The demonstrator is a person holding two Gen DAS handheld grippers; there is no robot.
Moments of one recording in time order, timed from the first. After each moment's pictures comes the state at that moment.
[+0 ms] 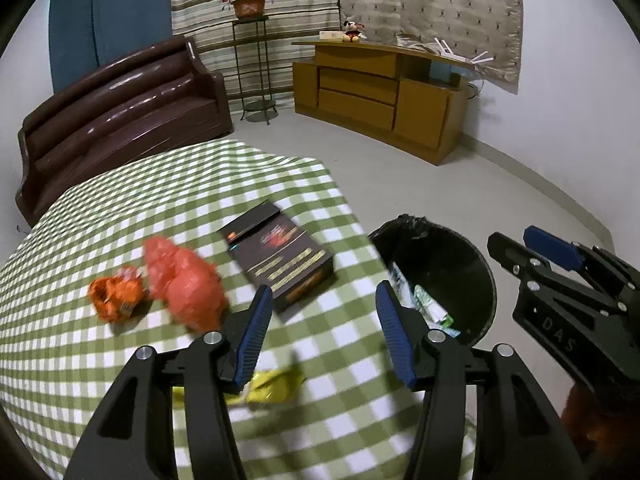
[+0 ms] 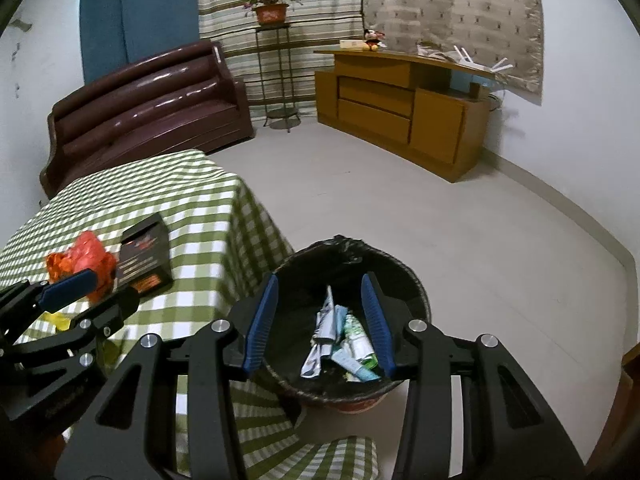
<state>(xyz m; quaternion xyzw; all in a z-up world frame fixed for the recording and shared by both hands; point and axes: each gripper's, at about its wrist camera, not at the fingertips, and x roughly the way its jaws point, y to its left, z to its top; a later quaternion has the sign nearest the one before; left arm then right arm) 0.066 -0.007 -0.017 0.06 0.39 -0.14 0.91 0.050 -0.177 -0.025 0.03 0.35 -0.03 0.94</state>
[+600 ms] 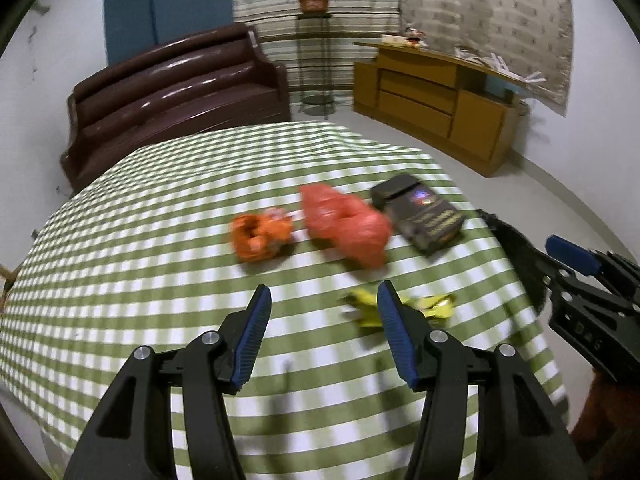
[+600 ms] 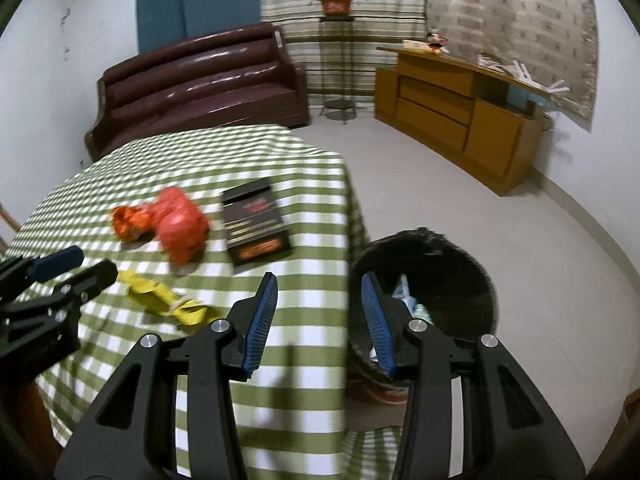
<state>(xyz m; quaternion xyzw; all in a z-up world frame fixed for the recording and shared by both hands) 0.038 0.106 -0.013 0.03 0.39 -0.04 0.92 0.032 -0.090 -0.025 -0.01 0.36 0.07 0.93</state>
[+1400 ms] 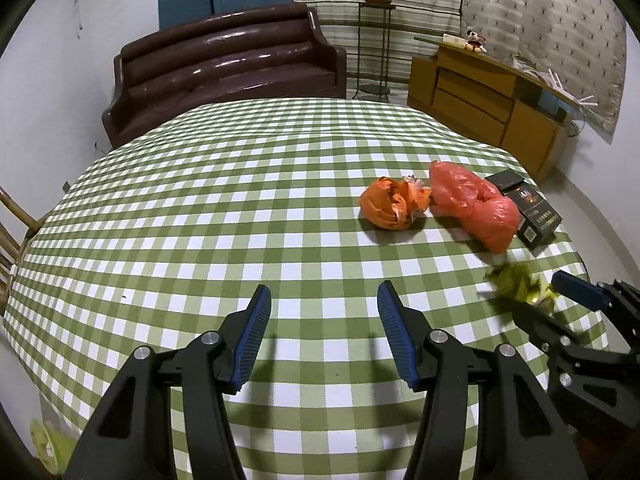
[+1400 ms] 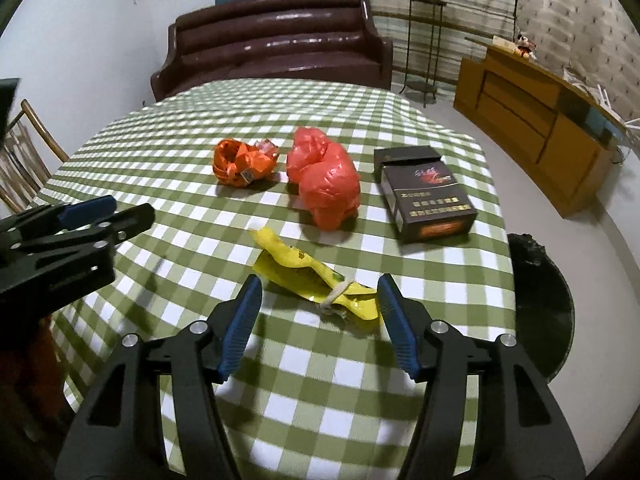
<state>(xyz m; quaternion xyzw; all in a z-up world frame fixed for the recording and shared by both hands) 0.034 0.188 -0.031 -0.01 0.41 0.03 0.91 0.043 0.005 -0.048 -0.07 0.41 0.18 0.89</state>
